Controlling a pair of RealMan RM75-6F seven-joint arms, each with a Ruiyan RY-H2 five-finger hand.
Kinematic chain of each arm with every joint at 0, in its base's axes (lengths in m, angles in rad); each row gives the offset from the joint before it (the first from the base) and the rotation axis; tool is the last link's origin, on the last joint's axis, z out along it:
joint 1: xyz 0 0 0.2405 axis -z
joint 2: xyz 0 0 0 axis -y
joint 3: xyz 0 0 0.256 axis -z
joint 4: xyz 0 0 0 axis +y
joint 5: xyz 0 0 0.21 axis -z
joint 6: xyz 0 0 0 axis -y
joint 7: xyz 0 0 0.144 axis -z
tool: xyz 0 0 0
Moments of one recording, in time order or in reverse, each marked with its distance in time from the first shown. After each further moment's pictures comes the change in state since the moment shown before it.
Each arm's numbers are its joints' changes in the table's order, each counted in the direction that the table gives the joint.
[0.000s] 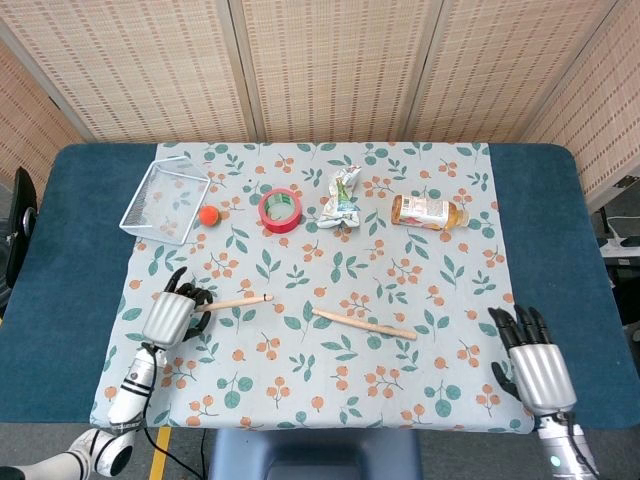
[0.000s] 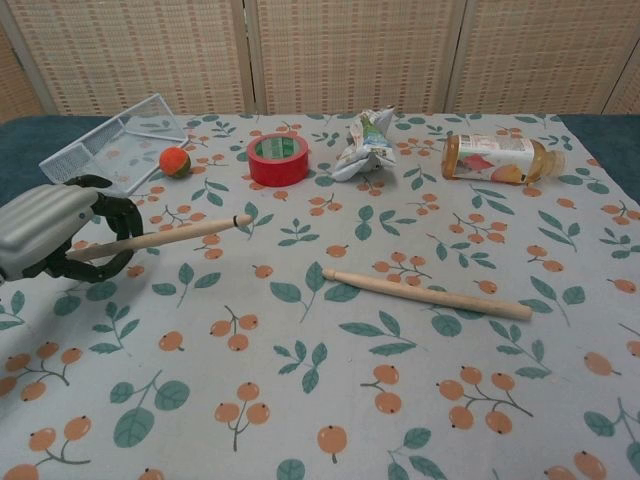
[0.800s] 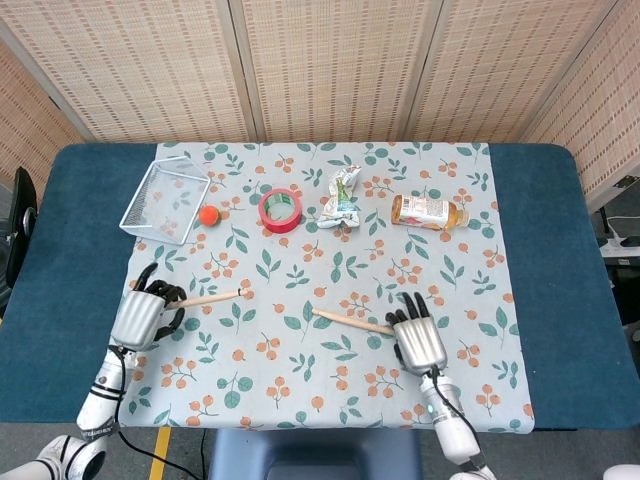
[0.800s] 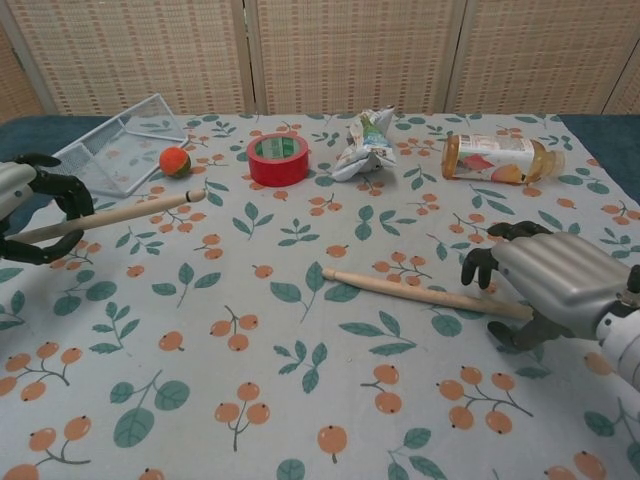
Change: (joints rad) left arm -0.046 -0.100 0.003 -0.036 -0.014 -0.048 0.049; right arm -0.278 0.484 -0.145 0.199 -0.333 0.266 0.425
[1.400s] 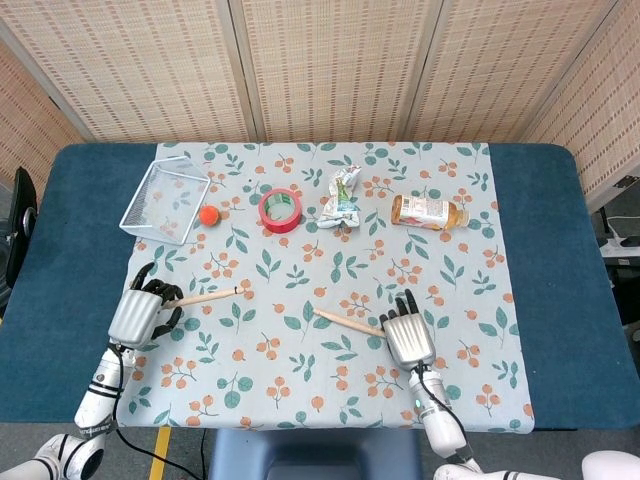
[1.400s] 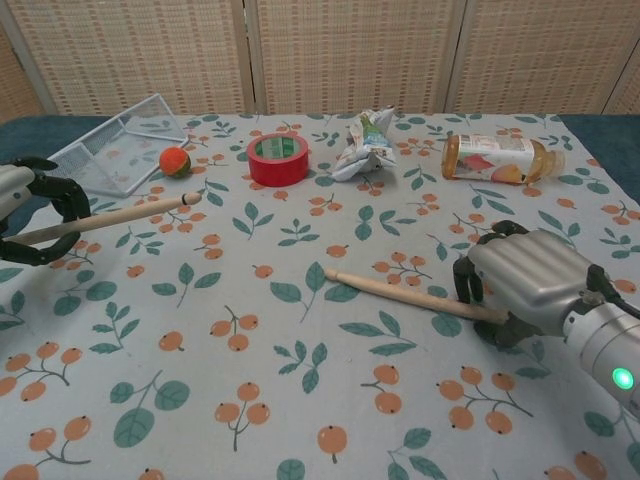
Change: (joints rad) left arm 0.000 -0.002 0.003 0.013 0.006 0.021 0.008; right arm -0.062 0.050 0.007 0.033 -0.074 -0.020 0.104
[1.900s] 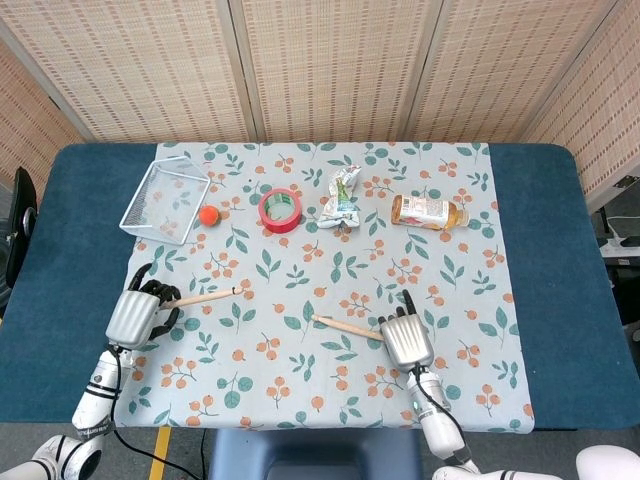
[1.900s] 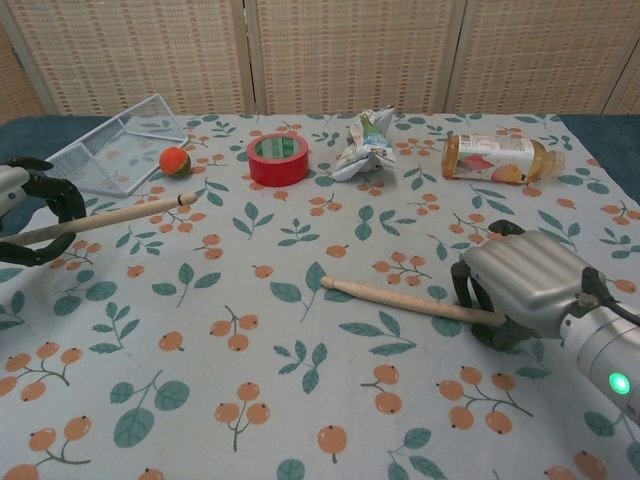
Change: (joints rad) left arm -0.006 -0.007 0.000 -0.002 0.001 0.001 0.002; right arm -0.026 0.003 0.033 0.002 -0.006 -0.037 0.018
